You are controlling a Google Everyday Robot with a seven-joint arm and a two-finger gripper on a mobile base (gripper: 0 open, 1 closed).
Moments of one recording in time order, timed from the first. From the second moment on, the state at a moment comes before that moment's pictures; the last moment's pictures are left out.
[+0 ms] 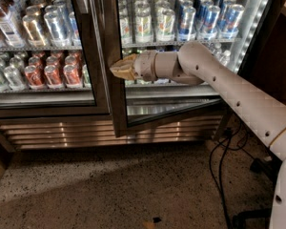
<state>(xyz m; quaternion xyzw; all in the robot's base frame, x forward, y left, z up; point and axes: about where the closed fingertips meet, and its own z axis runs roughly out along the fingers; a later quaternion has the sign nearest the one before) 0.718 0.070 0.829 -0.54 0.57 0.26 0.56</state>
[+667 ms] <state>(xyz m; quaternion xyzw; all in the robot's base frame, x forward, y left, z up) 0.736 0.048 0.819 -0.54 0.58 0.24 0.56</state>
